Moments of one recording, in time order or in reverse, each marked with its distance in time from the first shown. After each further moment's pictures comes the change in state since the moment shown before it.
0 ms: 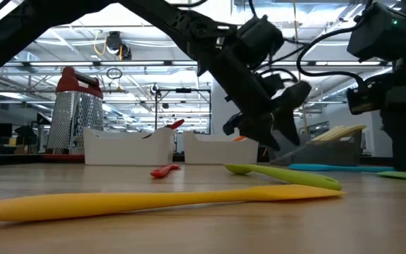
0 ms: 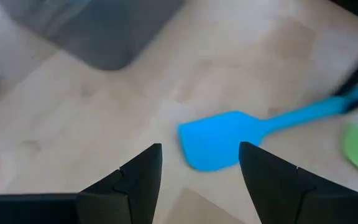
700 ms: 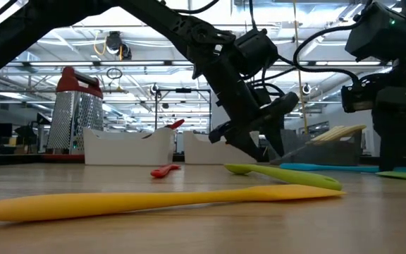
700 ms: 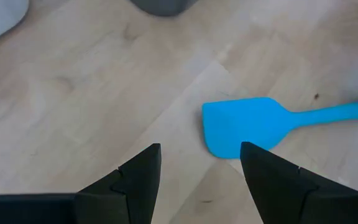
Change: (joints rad) left arm 0.031 -0.001 0.000 -0.134 0.049 -0.179; right arm -0.001 0.001 0.000 0.065 0.037 -0.022
